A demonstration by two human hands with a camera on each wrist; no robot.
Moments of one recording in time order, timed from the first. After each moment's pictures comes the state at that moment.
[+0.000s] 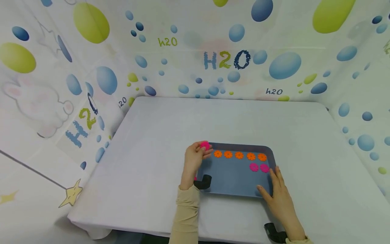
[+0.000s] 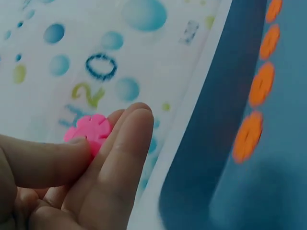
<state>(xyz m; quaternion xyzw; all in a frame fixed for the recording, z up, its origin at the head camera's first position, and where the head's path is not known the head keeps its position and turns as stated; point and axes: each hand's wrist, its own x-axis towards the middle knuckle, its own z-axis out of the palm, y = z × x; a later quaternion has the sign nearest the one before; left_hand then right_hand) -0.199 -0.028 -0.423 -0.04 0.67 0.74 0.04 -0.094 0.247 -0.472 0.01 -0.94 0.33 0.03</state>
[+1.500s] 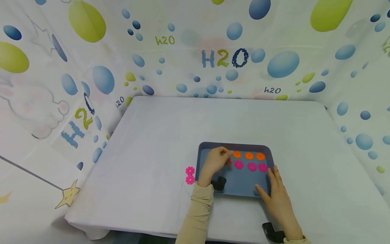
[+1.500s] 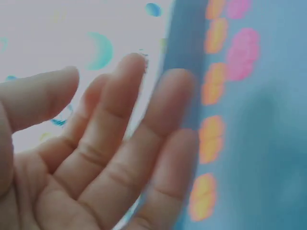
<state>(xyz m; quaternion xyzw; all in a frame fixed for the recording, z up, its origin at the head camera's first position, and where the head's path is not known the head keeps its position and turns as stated) -0.204 0.031 -0.433 0.05 0.83 0.54 0.12 -0.093 0.246 -0.470 0.01 -0.94 0.33 0.03</state>
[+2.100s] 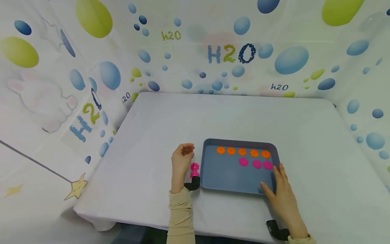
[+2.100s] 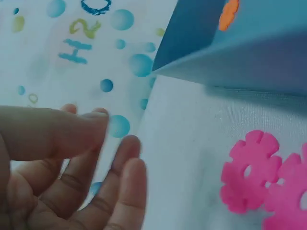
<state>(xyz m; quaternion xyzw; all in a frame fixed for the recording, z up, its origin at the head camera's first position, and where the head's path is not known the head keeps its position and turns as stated) -0.181 -0.067 -0.438 -0.13 0.78 0.60 -0.09 -0.093 0.247 -0.471 0.02 -0.94 0.33 0.03</state>
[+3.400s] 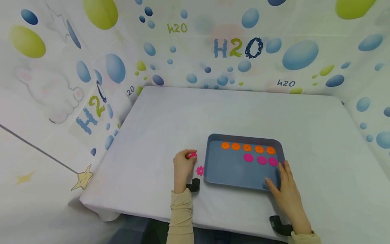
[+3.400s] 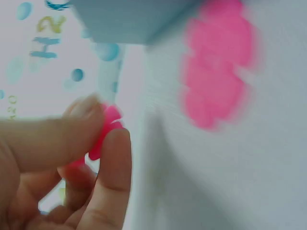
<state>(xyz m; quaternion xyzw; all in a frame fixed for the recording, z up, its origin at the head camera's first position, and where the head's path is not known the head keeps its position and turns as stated) -0.167 -0.080 -0.464 -0.16 0.85 0.49 -0.06 -0.095 0.248 -0.470 0.02 -0.94 0.33 0.02</state>
